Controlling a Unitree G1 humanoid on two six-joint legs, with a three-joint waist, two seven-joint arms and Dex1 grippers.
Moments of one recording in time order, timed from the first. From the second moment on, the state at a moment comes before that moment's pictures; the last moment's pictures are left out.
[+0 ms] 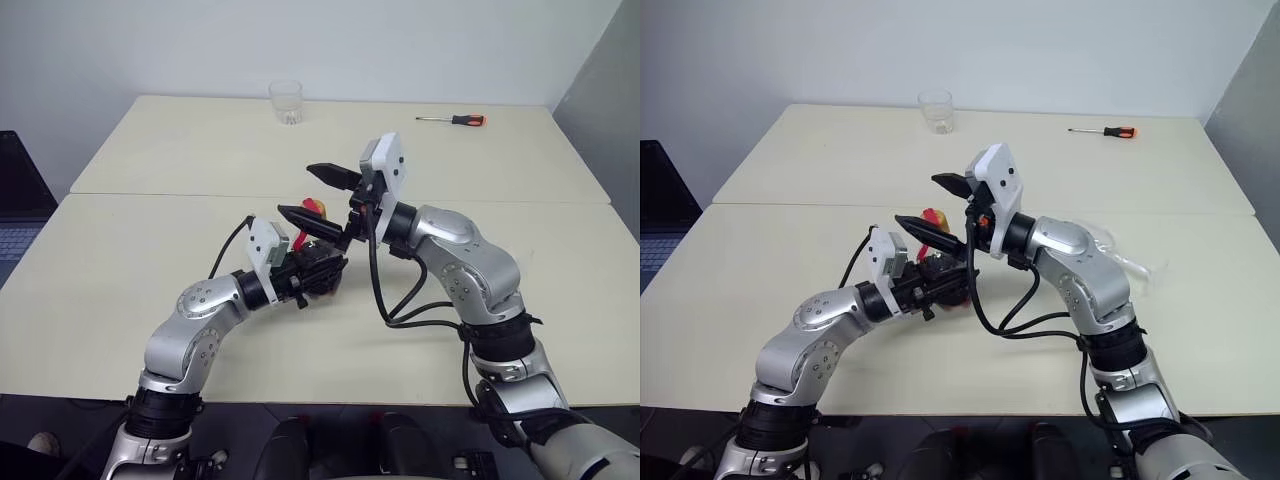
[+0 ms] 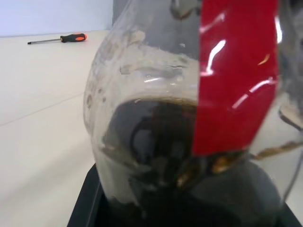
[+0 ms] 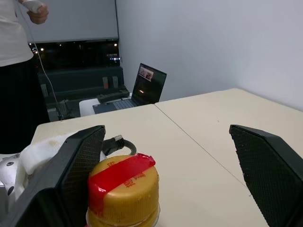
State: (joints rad) left arm -0.29 0.43 -0.04 -0.26 -0.50 0.47 -0.79; right arm -0.74 -0.19 0.18 -0.18 0.44 0.57 0.64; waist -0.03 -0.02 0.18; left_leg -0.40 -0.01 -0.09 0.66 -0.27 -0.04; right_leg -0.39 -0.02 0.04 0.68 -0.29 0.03
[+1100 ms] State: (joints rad) left arm -0.29 0.48 -0.03 -0.22 -0.50 0.47 -0.80; right arm -0.68 -0.33 0.14 -0.21 0.47 0.57 0.72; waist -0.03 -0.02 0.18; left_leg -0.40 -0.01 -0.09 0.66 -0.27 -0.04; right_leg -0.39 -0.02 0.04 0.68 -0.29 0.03
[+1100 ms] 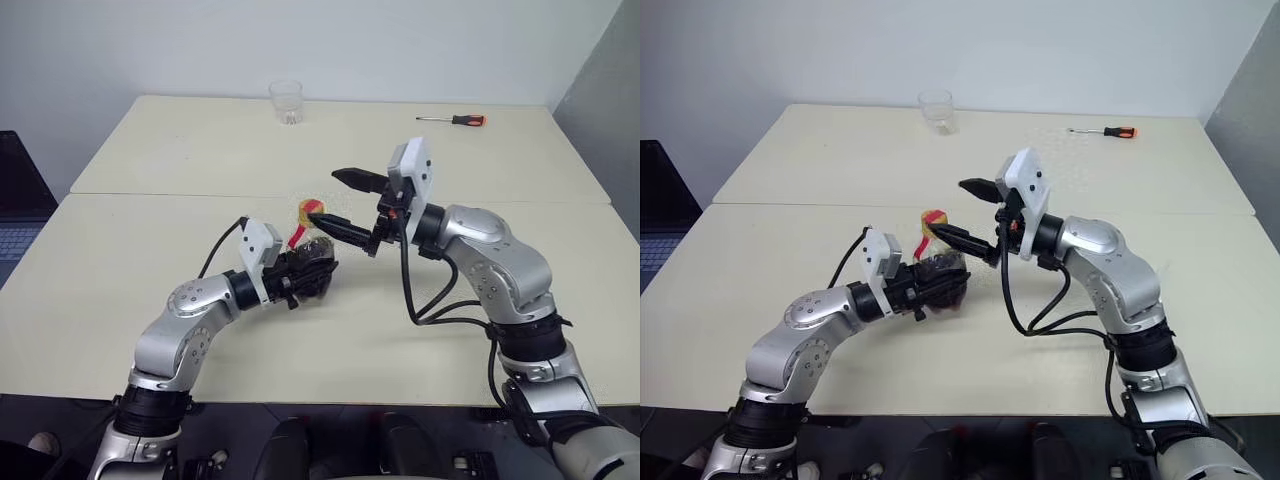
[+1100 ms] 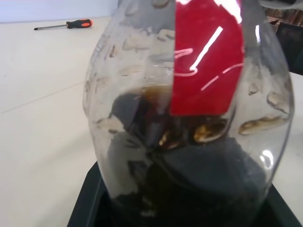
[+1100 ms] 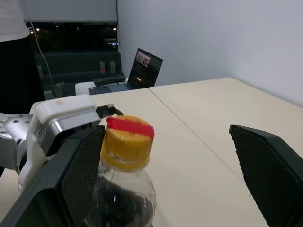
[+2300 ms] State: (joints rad) left arm -0.38 0.47 -0.04 -0.06 -0.44 0.31 -0.95; right arm -0.73 -0.23 0.12 -0.20 0.57 0.63 0.72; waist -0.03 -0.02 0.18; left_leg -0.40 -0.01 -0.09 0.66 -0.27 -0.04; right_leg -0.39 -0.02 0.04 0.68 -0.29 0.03
